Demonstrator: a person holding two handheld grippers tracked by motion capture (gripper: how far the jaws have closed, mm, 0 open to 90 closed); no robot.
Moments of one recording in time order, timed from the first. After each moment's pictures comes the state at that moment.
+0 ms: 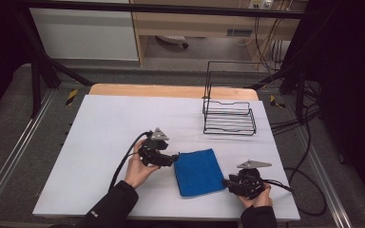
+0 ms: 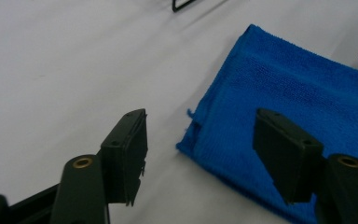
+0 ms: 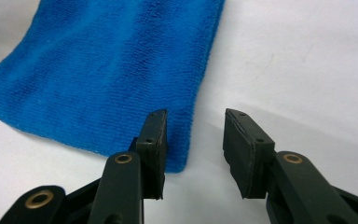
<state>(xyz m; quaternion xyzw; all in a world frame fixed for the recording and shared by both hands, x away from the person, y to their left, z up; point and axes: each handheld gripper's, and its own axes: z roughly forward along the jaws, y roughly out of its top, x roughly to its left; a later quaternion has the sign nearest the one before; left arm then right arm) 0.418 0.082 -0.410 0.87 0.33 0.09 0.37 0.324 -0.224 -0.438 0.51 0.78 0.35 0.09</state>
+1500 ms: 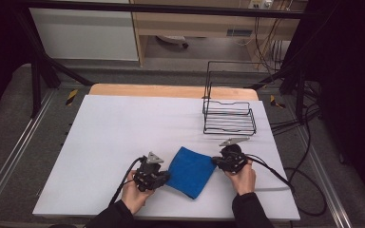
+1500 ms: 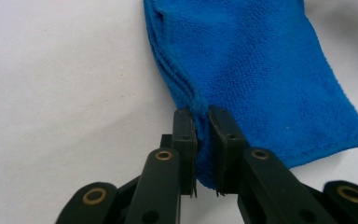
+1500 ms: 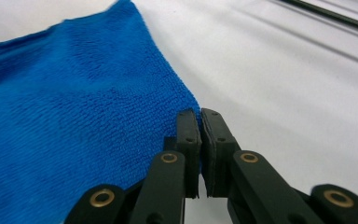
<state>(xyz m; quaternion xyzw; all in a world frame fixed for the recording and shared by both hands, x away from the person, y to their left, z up) 0.347 0.103 -0.435 0.83 0.42 0.07 0.36 0.399 -0.187 -0.429 0.45 0.82 0.33 0.10</state>
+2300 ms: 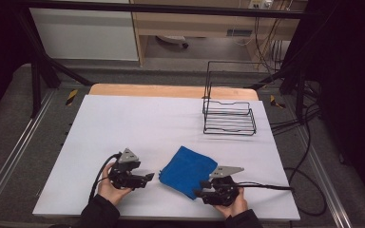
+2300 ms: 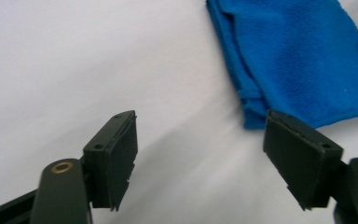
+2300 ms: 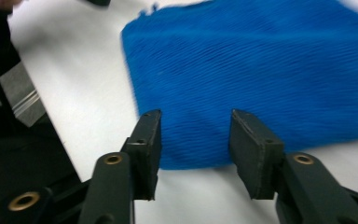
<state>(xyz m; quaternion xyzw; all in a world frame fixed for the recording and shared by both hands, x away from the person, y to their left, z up) 0.353 0.183 -0.428 0.83 0.40 0.11 0.38 0.310 -0.150 -0.440 0.37 0.83 0.41 0.03</state>
